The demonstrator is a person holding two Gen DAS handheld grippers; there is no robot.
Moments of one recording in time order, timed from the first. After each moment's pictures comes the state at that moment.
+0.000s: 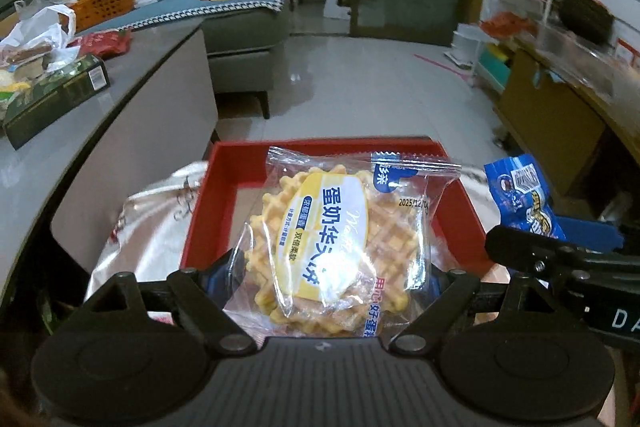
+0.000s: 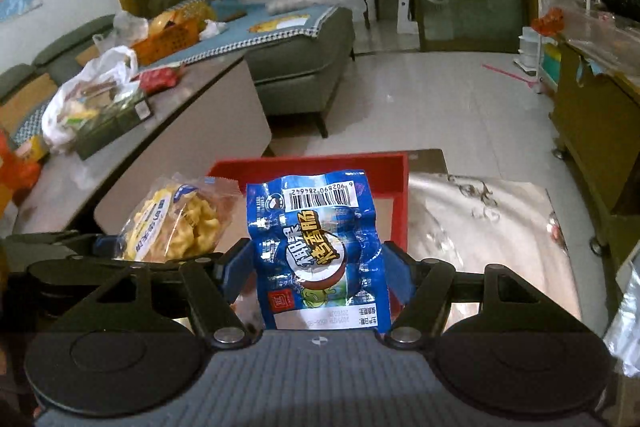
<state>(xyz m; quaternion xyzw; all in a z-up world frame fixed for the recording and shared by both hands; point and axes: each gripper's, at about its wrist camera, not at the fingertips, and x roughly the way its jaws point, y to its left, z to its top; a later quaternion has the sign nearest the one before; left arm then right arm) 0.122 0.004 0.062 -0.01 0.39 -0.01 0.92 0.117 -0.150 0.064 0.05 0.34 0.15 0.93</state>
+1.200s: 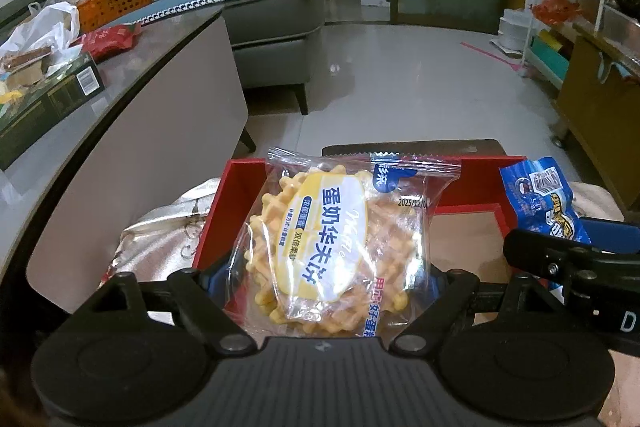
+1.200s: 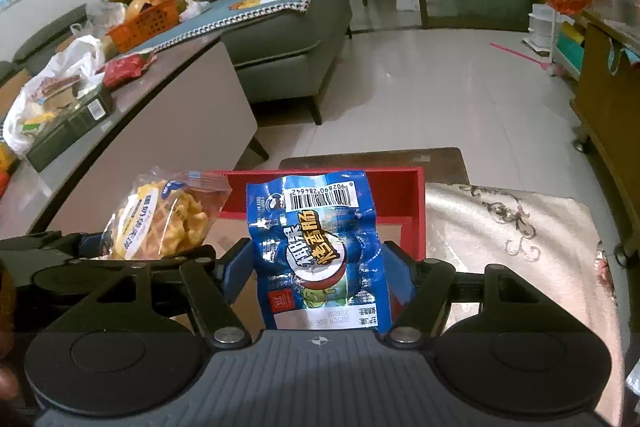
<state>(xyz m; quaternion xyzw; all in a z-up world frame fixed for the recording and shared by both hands) 0.212 0.007 0.015 0.02 0.40 0.05 0.91 0.210 -0.129 0.026 0.05 0.38 0.15 0.91</state>
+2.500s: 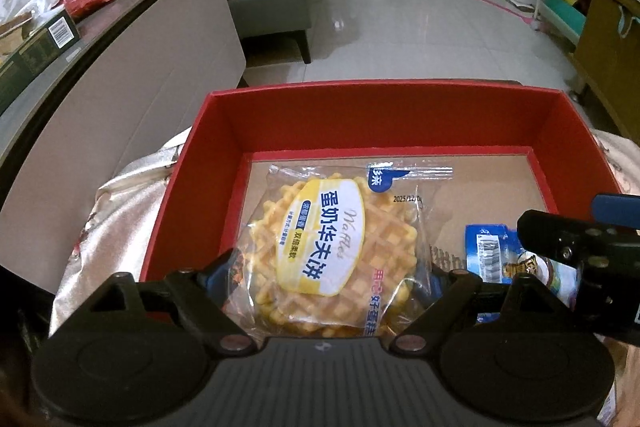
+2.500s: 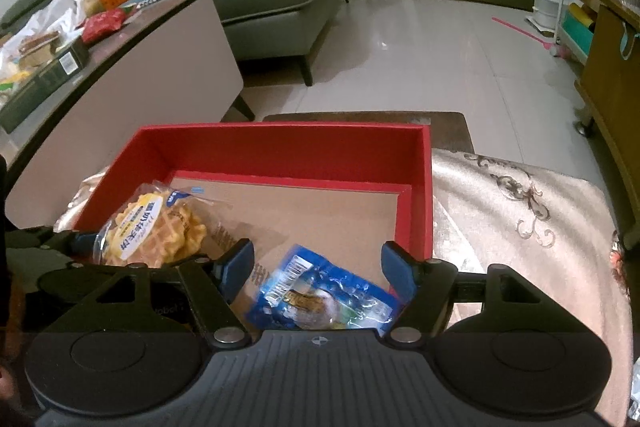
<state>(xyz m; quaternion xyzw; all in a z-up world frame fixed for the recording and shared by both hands) 0.234 0.006 -0.032 0.03 0.47 0.06 0.88 0.230 -0.117 -0.008 0.02 0.43 0.14 0.89</state>
